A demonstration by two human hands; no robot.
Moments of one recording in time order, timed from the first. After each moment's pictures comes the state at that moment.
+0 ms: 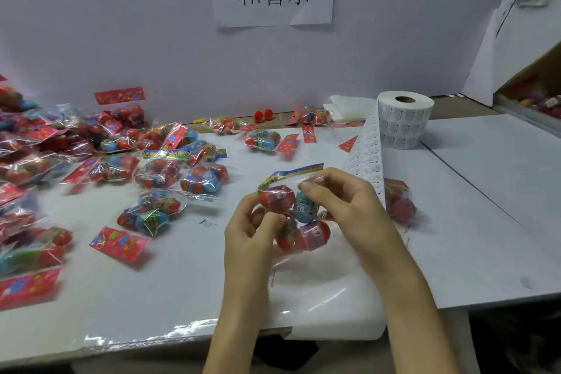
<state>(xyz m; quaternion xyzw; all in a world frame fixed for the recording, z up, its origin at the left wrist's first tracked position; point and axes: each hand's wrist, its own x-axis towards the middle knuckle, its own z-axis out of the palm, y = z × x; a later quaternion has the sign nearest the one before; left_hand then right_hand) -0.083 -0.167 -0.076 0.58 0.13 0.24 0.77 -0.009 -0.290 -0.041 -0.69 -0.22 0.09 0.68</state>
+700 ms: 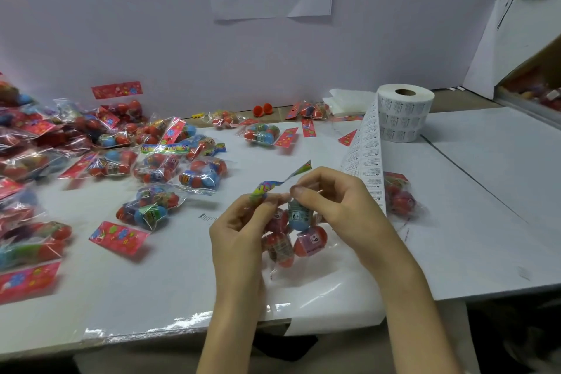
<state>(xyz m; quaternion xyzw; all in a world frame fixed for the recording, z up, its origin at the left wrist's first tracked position) -0.087 -0.164 -0.076 0.56 0.15 0.29 0.76 -0.009 -0.287 -0.043 -0.71 -0.25 0.11 0.65</state>
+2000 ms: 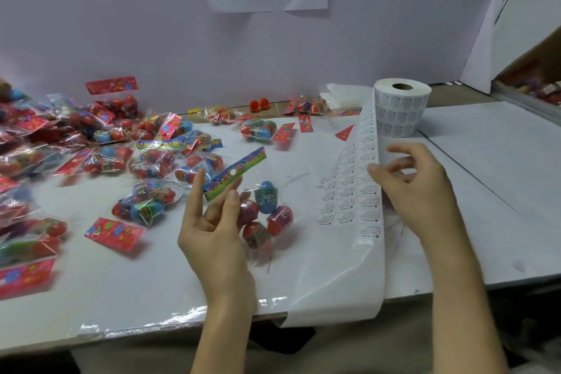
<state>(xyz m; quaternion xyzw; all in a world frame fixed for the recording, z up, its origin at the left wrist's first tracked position) -0.088 -0.162 -0.072 0.46 0.23 0.43 0.75 0.022 -0.352 -0.047 -0.82 -0.06 -0.11 0.56</state>
